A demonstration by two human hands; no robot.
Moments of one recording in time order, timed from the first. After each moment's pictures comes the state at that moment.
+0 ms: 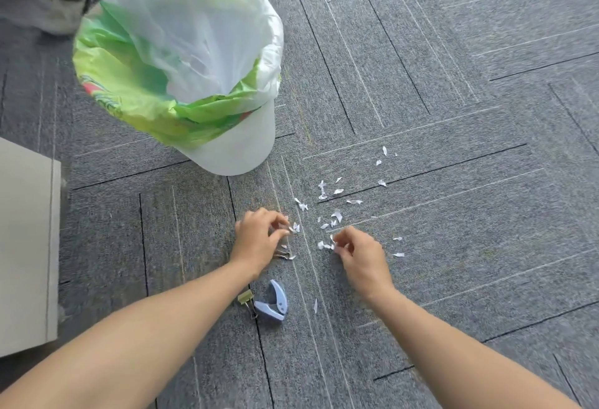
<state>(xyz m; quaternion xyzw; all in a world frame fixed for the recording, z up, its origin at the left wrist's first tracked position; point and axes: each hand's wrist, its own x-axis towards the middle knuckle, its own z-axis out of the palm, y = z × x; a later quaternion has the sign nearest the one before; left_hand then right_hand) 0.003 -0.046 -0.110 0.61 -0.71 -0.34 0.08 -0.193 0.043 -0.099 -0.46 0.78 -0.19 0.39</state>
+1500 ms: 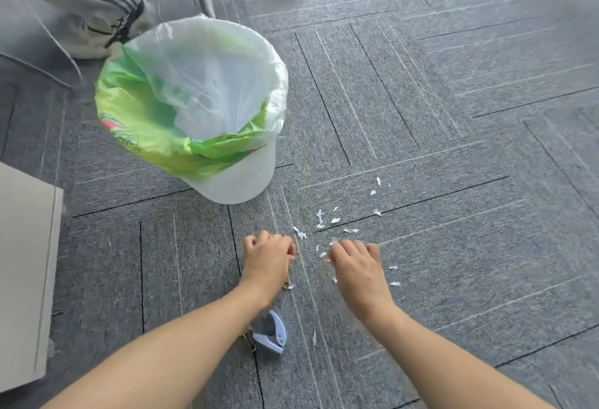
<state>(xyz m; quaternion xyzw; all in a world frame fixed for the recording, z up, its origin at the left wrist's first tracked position) -0.018 -0.043 -0.075 0.56 -0.79 -0.24 -0.01 -0.186 0.025 -0.071 -0.67 0.73 -0.04 0.13</state>
